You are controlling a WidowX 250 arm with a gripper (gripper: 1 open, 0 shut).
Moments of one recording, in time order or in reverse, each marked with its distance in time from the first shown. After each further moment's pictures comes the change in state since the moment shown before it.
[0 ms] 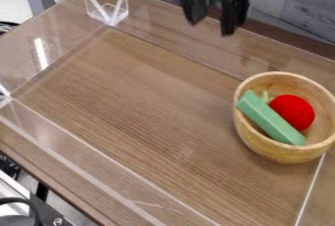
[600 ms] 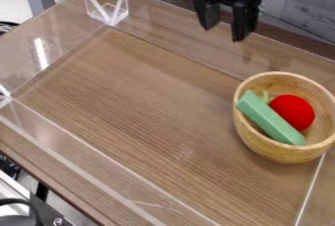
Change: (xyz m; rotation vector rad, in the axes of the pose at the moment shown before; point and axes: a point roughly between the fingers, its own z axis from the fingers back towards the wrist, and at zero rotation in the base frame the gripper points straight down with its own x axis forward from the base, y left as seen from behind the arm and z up) arm 0.013 -0.007 -0.021 -0.033 0.002 -0.066
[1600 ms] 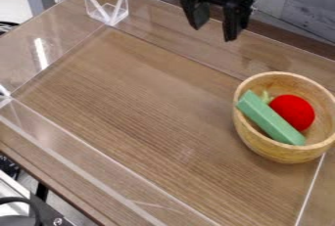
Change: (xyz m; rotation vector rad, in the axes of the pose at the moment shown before) arm -0.016 0.004 0.010 0.049 -0.075 0.080
